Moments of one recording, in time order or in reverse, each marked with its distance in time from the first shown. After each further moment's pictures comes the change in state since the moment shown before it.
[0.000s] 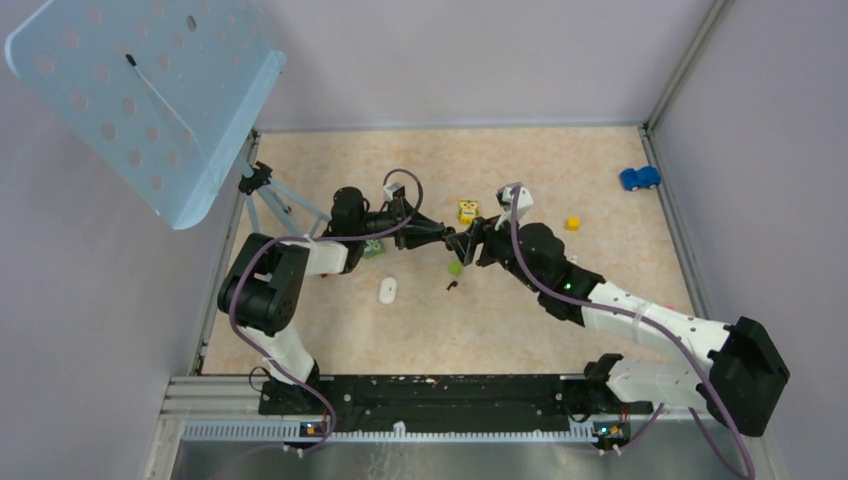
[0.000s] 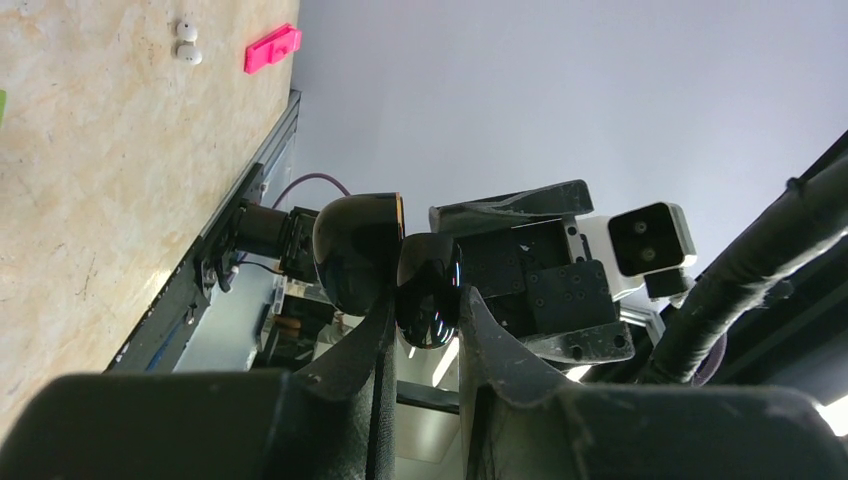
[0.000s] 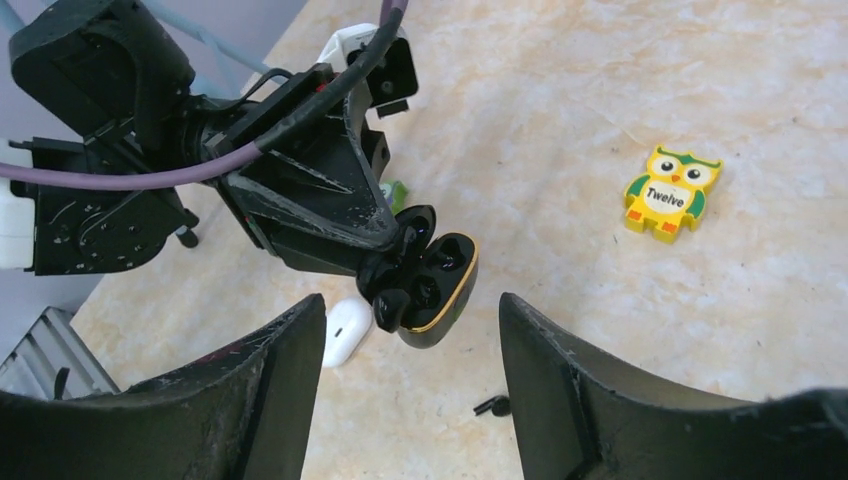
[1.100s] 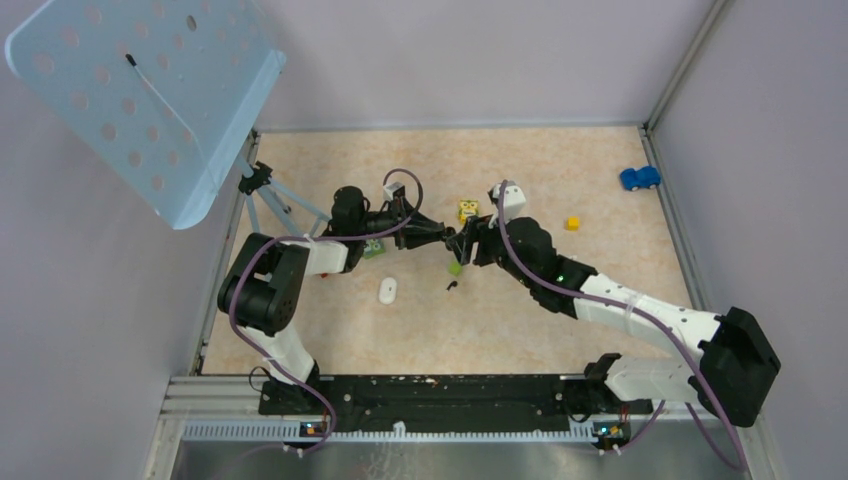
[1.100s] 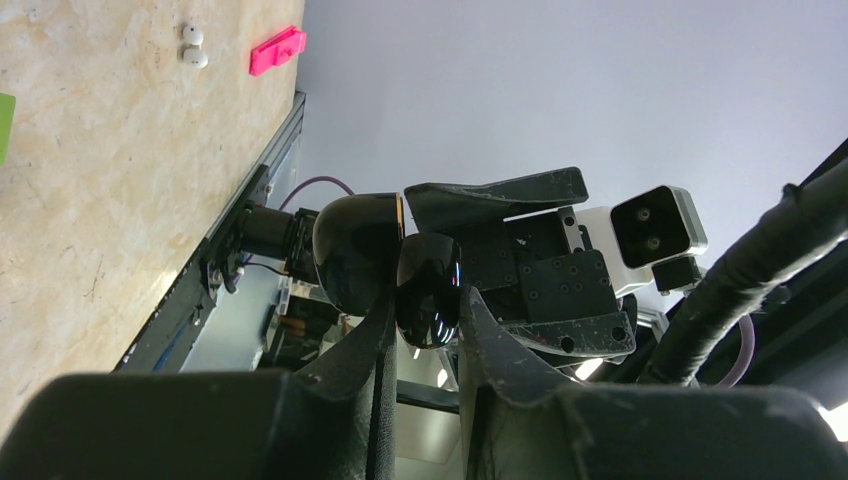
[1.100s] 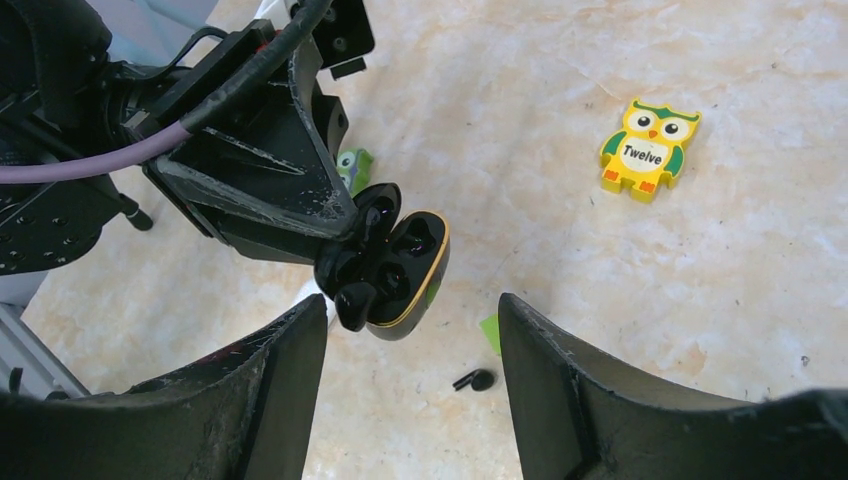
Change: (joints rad) left arm 0.000 0.000 0.004 -0.021 -0.002 0.025; right arm 0.000 0.071 0.086 -0.143 0.051 0.024
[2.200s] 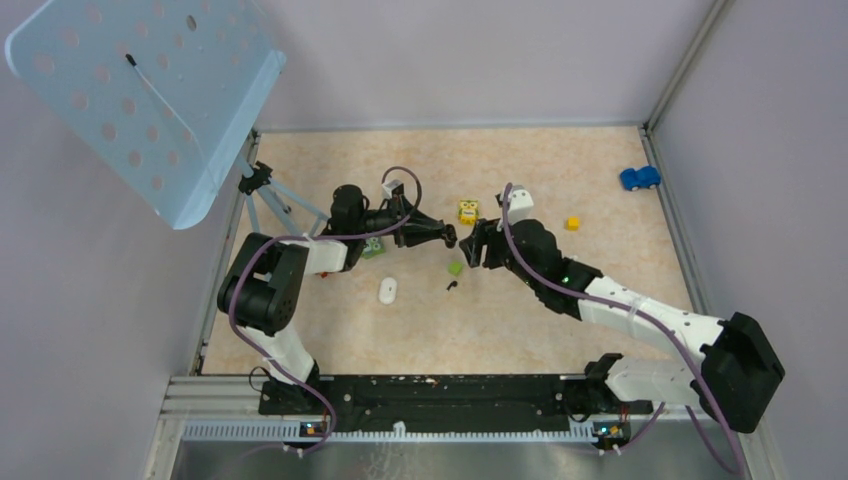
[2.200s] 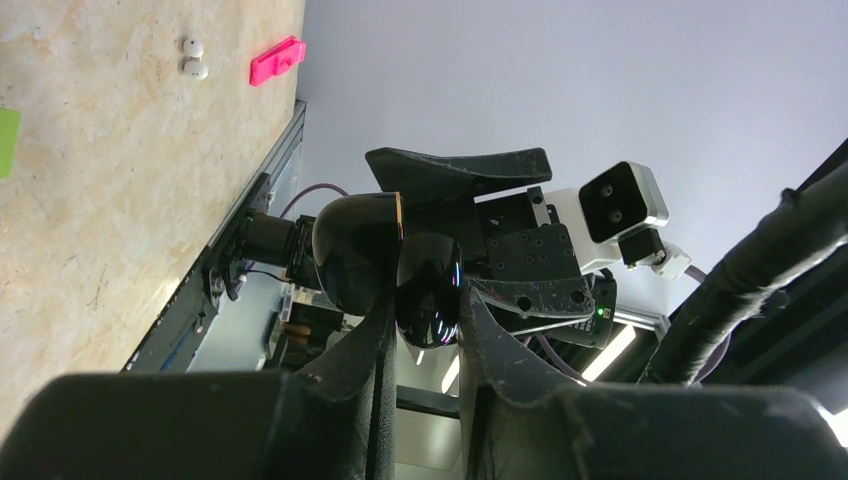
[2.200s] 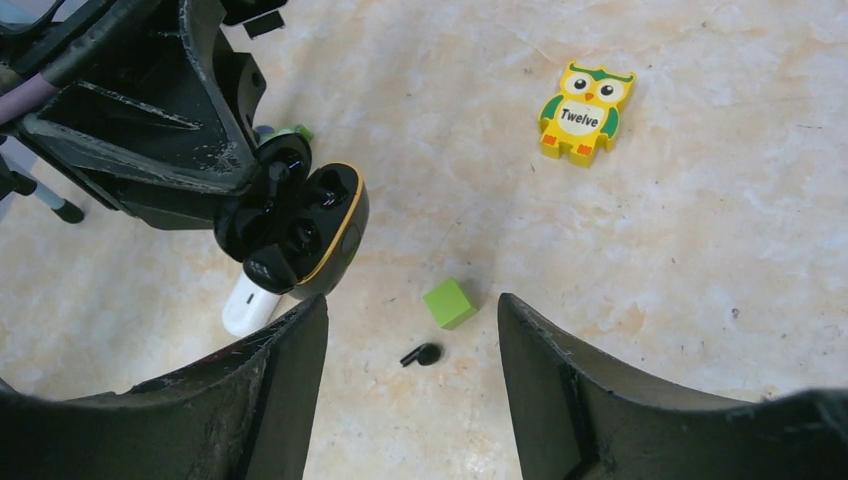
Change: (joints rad) left arm 0.004 0.000 0.011 -0.009 -0.007 0.010; right arm -0.046 -0.028 -0.042 -0.050 0.020 -0.014
